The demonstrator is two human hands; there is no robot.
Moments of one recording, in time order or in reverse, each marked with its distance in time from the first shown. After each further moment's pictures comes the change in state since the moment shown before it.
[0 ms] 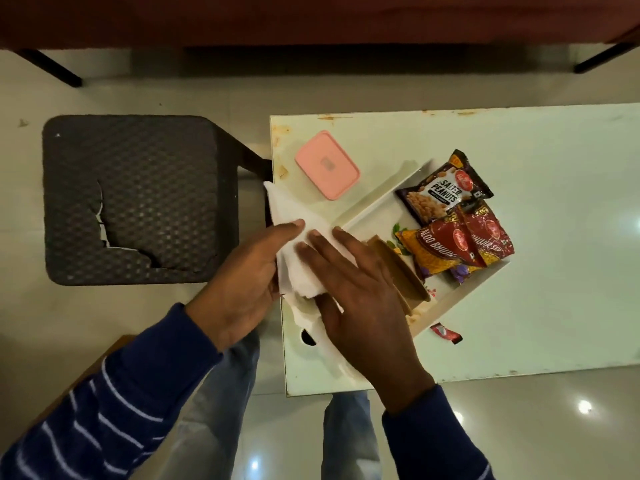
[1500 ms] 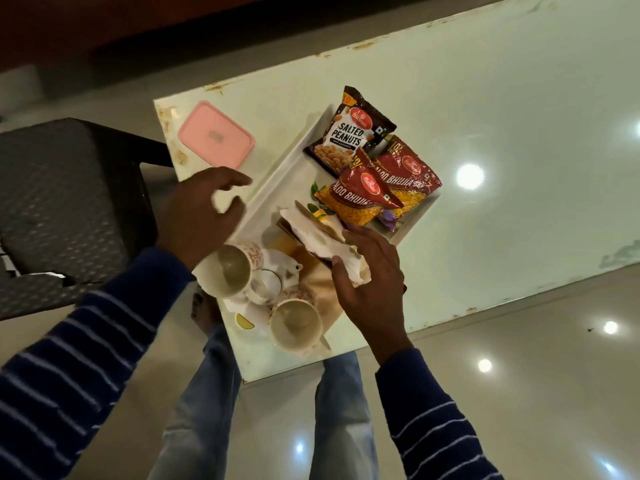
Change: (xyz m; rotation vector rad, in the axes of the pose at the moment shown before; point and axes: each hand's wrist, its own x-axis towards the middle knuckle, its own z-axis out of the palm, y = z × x) left_hand 0.101 -0.037 0.030 1.337 0.115 0.825; right_hand -0.102 0.128 0.023 0.387 0.368 0.601
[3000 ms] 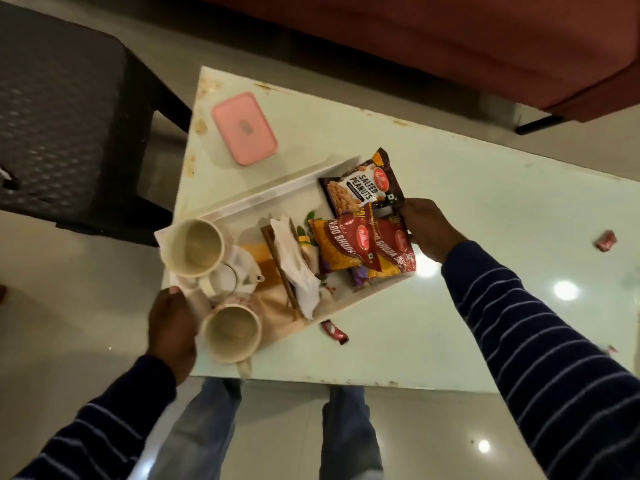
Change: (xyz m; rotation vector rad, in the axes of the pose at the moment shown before) left_hand -0.152 0.027 0.108 -1.038 0.466 -1.104; right_hand 0.245 0.028 -0.057 -0.030 -0.658 0.474
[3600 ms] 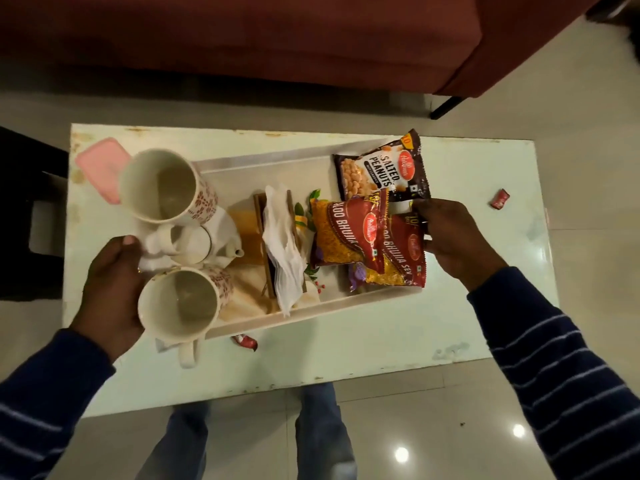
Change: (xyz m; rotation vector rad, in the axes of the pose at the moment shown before) left_hand -0.085 0.104 0.129 0.002 -0.284 0.276; right_hand -0.101 0.060 -0.197 0.333 0.236 -0.099
